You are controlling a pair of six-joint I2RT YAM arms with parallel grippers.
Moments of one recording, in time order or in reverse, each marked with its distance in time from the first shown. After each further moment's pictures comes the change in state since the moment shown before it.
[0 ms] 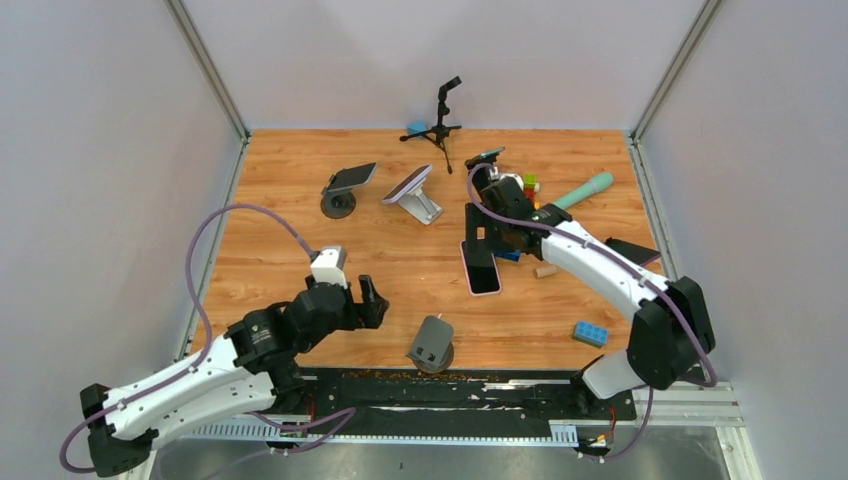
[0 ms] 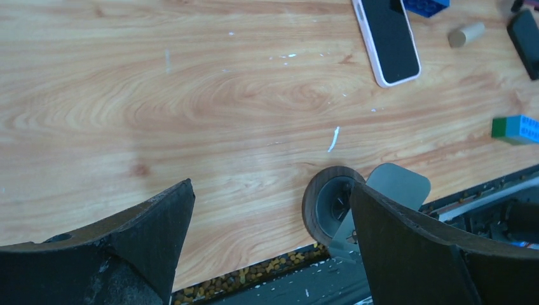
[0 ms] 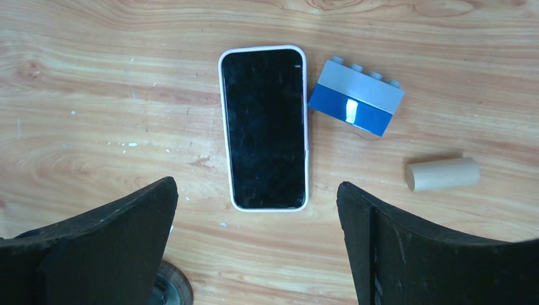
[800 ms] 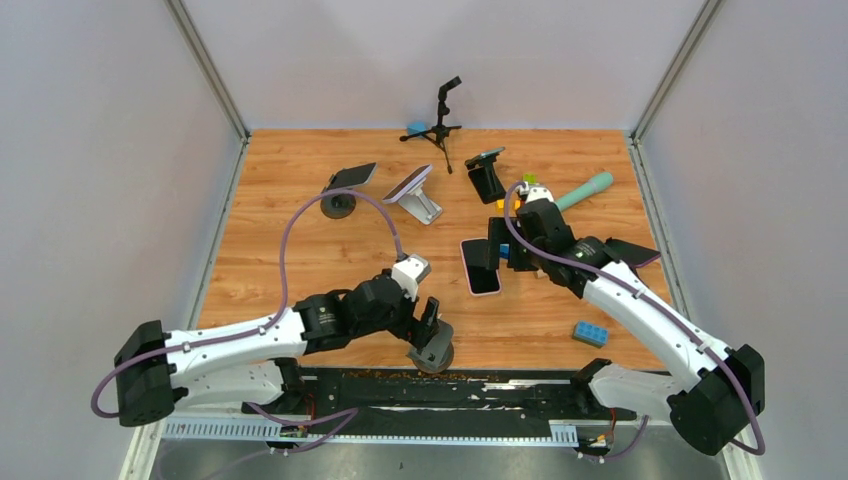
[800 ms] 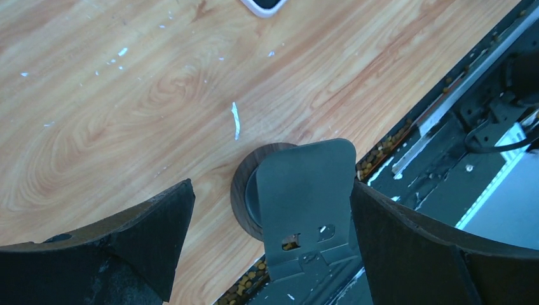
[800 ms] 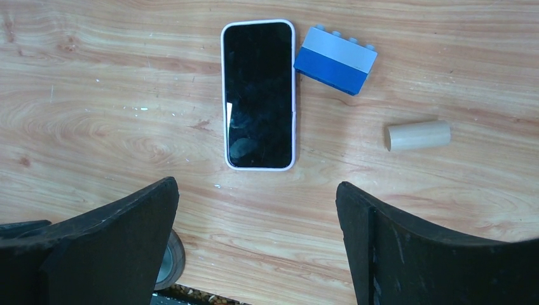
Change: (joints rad) left arm -0.090 0.443 0.077 0.394 0.323 0.356; right arm 0.000 -0.375 -0.203 -0.007 -0.022 -0.022
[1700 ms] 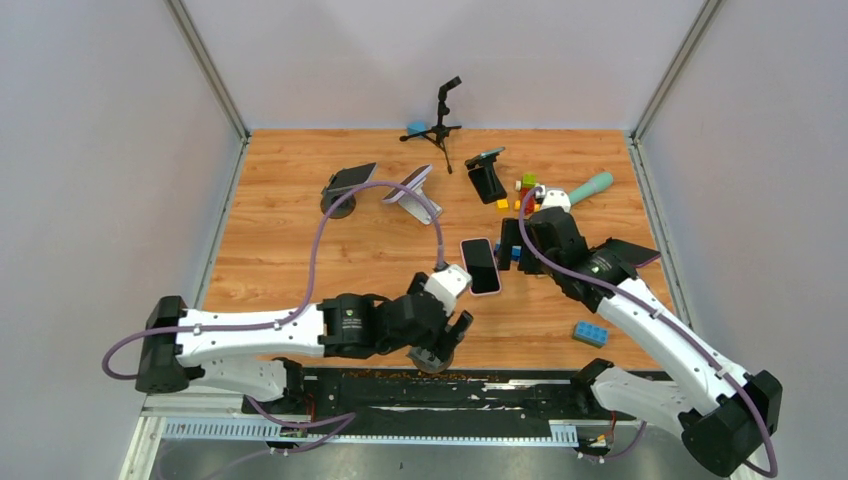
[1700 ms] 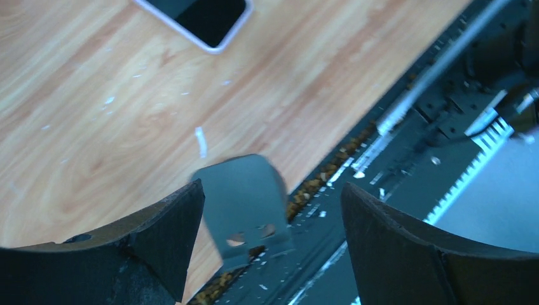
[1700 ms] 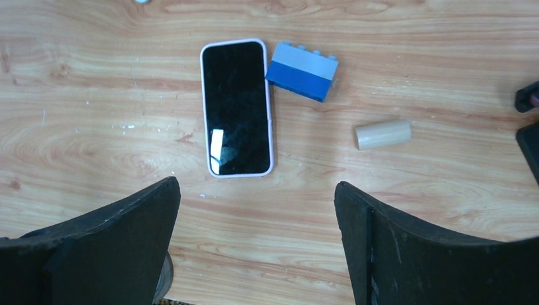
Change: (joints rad) left arm -0.273 0.167 0.322 -0.243 -0.279 0.007; right arm 0.000 -0.105 -0.052 0.002 0.084 0.002
